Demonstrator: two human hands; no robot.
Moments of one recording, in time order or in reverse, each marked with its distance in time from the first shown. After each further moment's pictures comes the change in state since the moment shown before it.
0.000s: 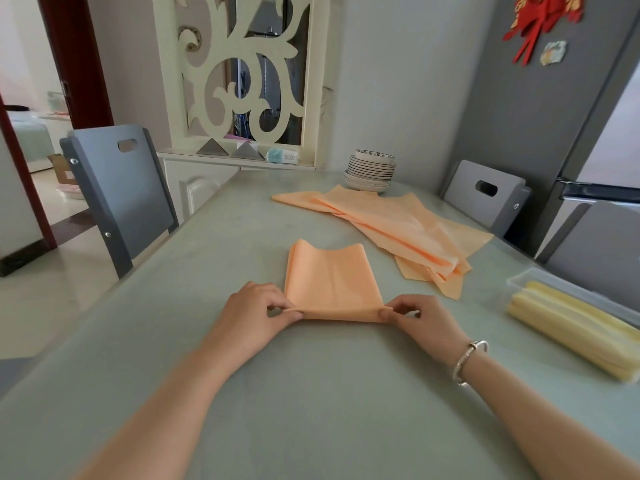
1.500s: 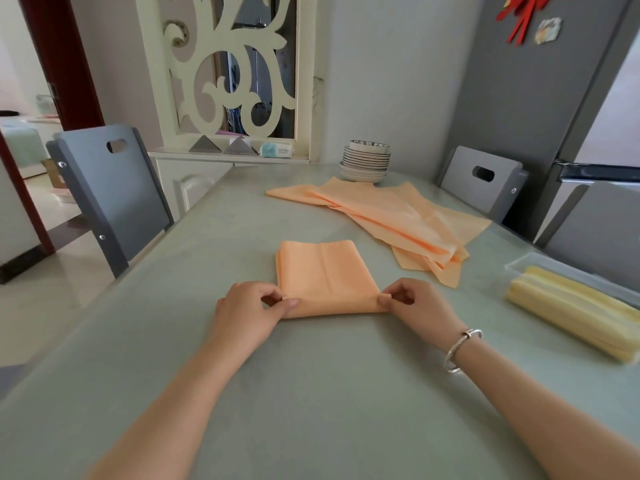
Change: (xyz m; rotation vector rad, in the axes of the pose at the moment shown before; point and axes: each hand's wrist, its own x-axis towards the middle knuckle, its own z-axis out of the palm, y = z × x) left_hand 0.002 0.011 0.005 -0.050 0.132 -0.223; right_hand 0.010 0.001 0.006 0.055 0.088 0.074
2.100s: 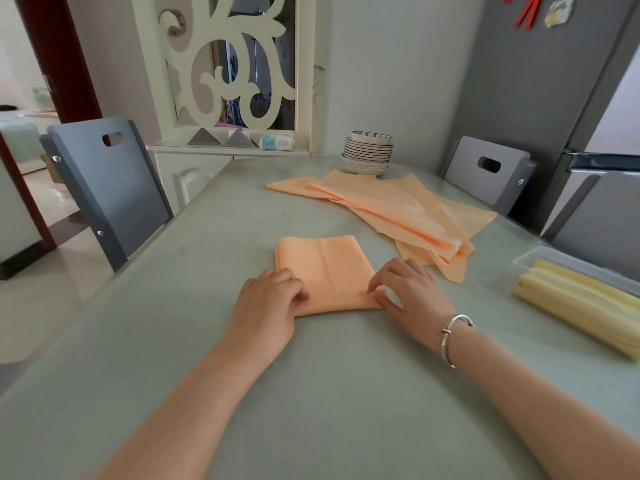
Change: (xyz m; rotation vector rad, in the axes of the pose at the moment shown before) left_hand -0.001 0.010 0.013 0.264 0.010 0.414; right_hand 0.011 0.003 0.008 -0.512 0.068 -0.475
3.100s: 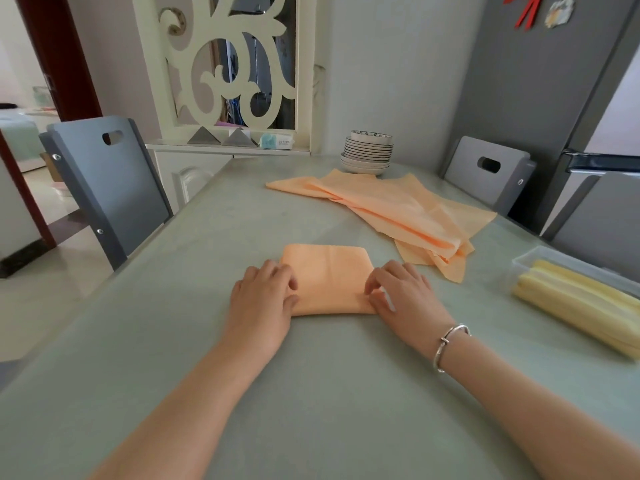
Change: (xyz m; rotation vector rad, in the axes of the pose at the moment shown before) left_hand -0.002 0.002 0.000 0.067 0.039 -0.154; right_hand -0.004 -0.019 -0.004 -0.008 -0.022 0.070
